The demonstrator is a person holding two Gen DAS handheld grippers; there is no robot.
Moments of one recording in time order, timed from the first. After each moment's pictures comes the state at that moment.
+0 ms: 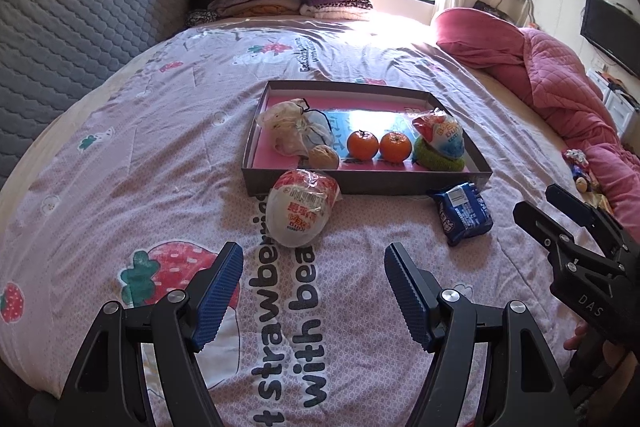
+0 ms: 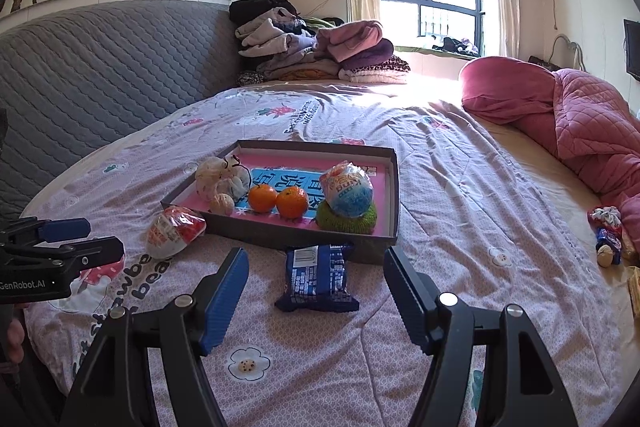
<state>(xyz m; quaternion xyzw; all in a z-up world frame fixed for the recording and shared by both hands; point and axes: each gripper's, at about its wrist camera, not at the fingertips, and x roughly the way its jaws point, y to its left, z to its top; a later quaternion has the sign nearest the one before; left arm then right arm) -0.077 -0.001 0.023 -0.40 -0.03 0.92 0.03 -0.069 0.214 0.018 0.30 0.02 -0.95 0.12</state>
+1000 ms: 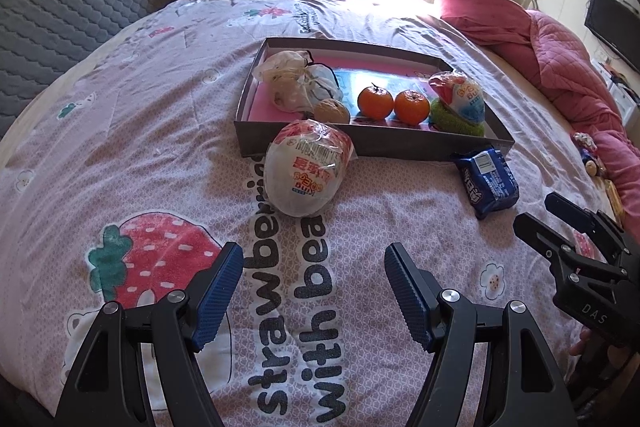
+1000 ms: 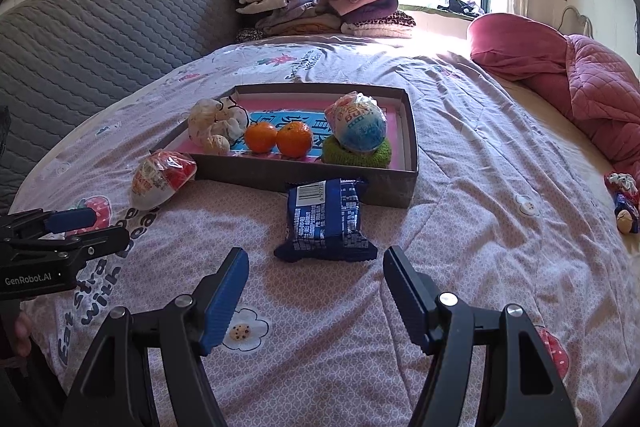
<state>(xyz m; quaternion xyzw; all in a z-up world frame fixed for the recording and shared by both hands) -0.096 -0.011 -0.022 -0.44 -0.04 0.90 0.04 -0.083 0.206 -0.020 0.36 0.02 -0.92 0.12</state>
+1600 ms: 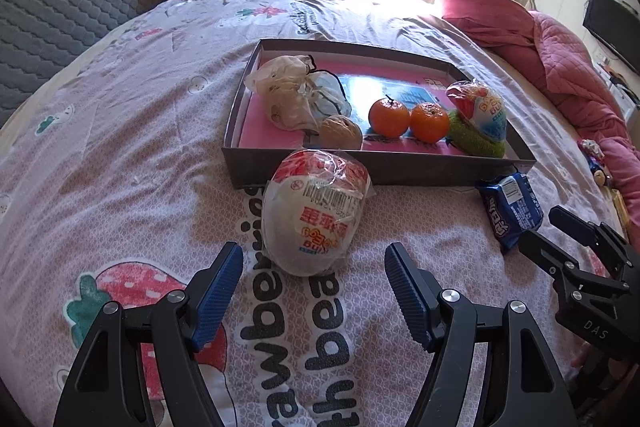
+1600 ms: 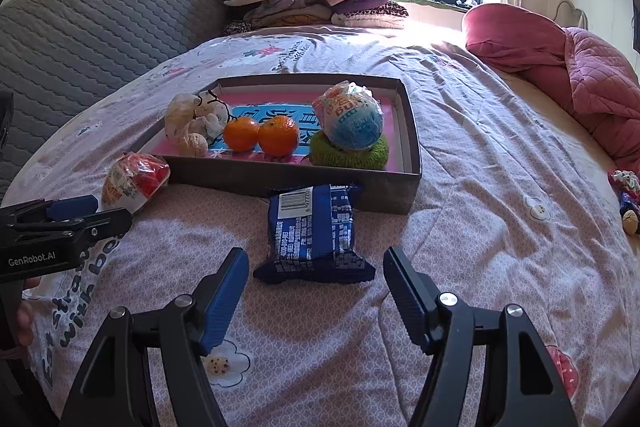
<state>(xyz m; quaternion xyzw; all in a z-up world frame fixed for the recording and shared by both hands) -0.141 -0.015 -0.035 -0.44 -0.04 0.90 0.05 -0.112 0.202 -0.033 0.38 0.02 -0.92 0.10</state>
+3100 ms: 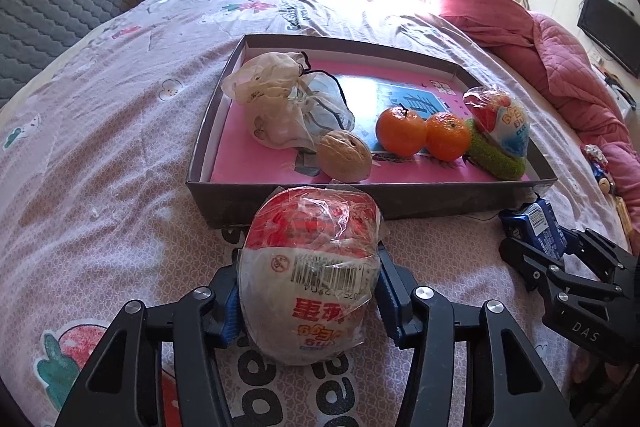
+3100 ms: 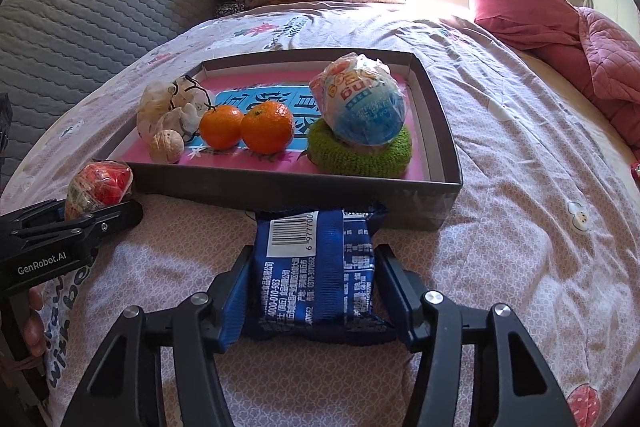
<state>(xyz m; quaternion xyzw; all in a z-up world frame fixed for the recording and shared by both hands) -0.186 -0.014 -0.057 -0.43 -0.04 0.90 0.08 -0.155 0.192 -0.055 0.42 0.01 -0.90 0.11</state>
